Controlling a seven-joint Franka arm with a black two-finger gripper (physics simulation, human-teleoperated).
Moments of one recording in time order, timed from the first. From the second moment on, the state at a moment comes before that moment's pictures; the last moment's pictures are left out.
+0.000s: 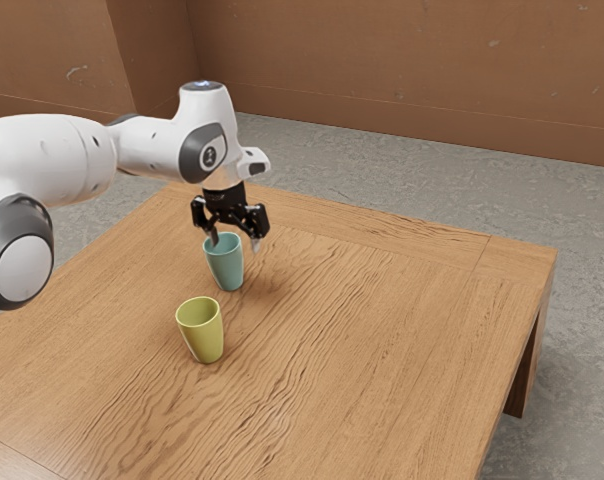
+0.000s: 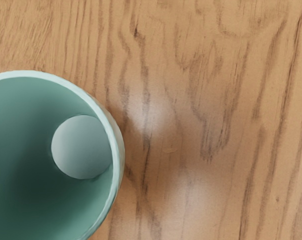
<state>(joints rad) -0.06 0.57 0.13 -1.45 -0.06 2.03 -0.07</state>
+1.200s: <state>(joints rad) -0.03 0.72 0.11 -1.30 -0.08 1.96 -0.06</state>
